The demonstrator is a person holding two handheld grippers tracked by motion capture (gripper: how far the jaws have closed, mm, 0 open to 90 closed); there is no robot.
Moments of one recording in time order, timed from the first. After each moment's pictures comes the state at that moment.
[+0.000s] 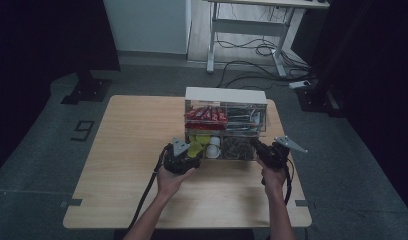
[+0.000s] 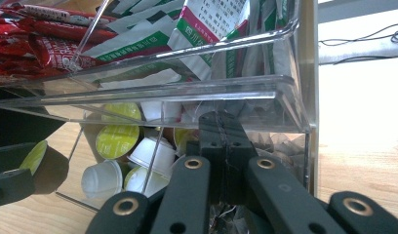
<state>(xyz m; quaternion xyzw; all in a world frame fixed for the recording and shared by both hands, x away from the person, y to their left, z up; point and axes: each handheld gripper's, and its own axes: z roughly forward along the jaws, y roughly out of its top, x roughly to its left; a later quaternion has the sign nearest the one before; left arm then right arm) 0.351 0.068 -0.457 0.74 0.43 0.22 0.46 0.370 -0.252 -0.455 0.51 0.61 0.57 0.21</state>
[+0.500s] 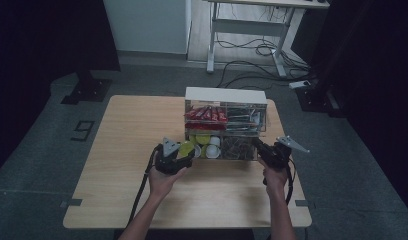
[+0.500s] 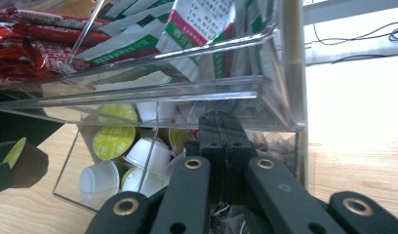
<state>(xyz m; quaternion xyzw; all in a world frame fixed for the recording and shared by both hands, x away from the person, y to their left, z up) 0.347 0.093 -0.455 0.73 0.45 0.23 0.46 0.369 -0.259 -0.454 0.52 0.60 0.57 0.21</state>
